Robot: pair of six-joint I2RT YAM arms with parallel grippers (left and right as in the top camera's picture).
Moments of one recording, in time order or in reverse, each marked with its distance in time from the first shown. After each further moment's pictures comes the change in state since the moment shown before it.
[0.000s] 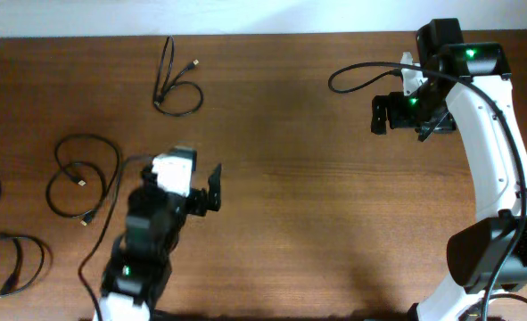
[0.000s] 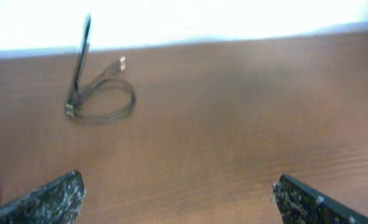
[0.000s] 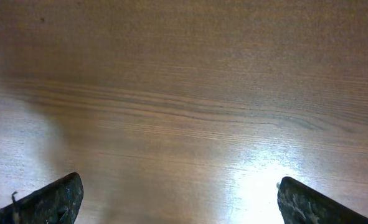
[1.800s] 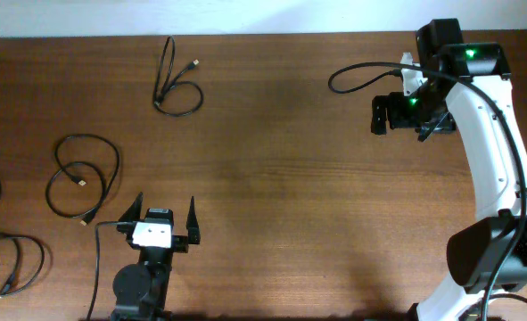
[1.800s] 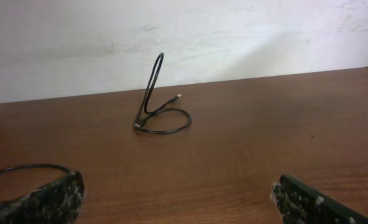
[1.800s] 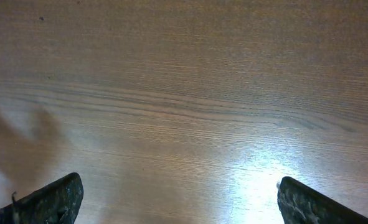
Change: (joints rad) left arm 0.137 -0.777 -0.439 -0.061 -0.045 0.113; right arm 0.000 0.000 -0.003 0.000 0.000 -0.001
